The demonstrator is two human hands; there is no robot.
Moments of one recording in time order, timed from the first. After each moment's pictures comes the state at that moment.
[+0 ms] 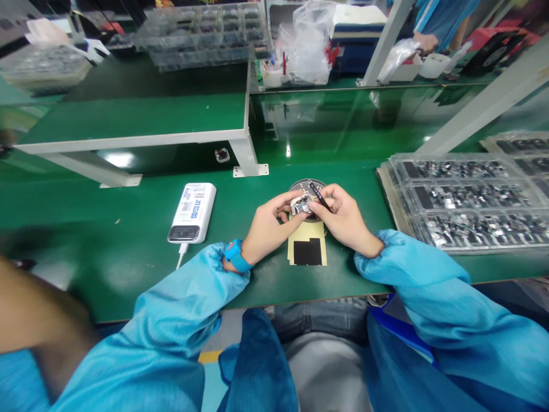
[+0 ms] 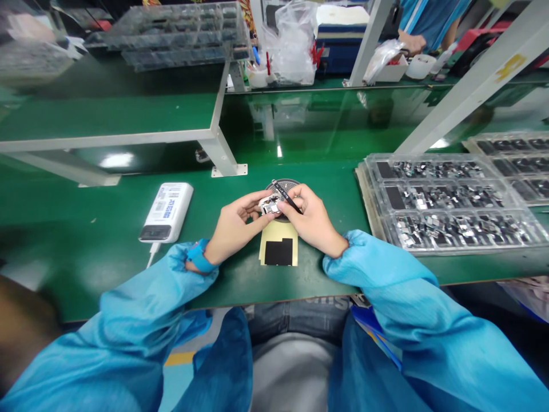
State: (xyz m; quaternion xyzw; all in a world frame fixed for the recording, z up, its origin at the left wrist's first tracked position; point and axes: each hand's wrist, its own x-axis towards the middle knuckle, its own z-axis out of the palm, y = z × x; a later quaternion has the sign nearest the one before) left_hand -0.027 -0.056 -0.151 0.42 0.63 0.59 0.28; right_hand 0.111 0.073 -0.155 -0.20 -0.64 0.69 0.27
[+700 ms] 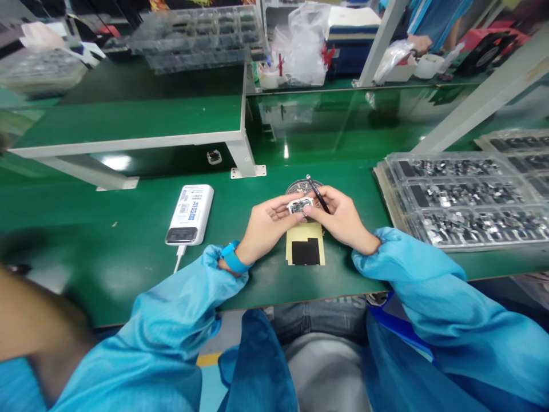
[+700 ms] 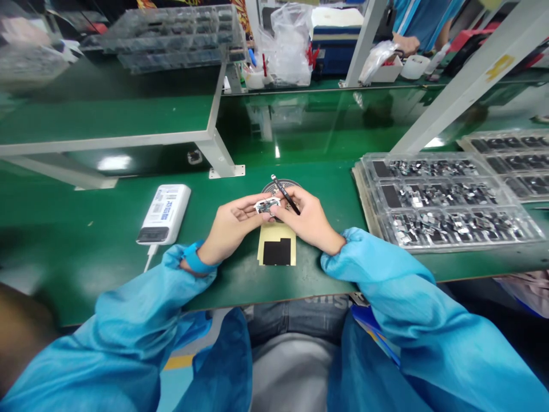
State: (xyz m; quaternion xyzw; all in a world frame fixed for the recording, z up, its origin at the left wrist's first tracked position) left_hand -0.026 -0.057 -0.148 0.33 0.52 0.67 0.42; right_hand 0.110 0.078 -0.157 -0.18 -0.67 0.66 0.29
